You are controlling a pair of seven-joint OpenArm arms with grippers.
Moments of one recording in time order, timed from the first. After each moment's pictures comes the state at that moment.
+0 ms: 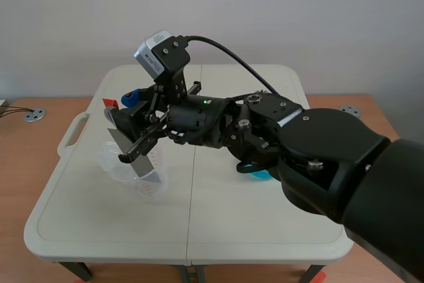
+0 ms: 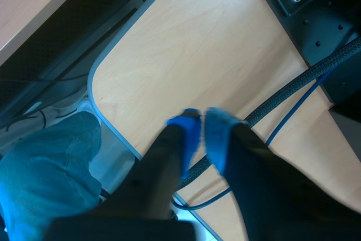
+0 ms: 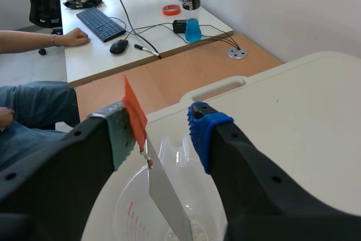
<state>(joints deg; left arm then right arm) 45.3 -29.2 8.2 67.5 7.5 -18.5 -10.2 22.7 7.6 -46.6 62.8 18.9 30.5 12.0</state>
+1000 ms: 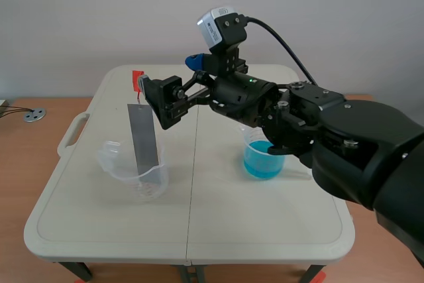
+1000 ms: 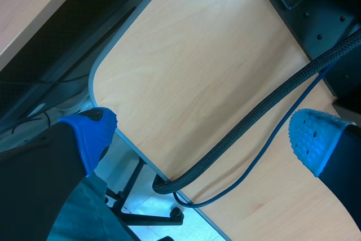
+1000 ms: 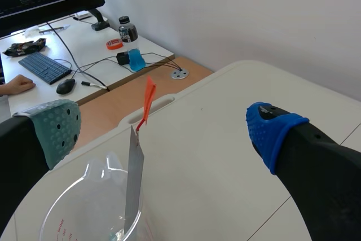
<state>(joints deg) 45.3 -29.2 8.2 67.5 9.4 -18.2 -10.1 22.7 12.1 -39.6 62.8 25.0 26.4 15.3</state>
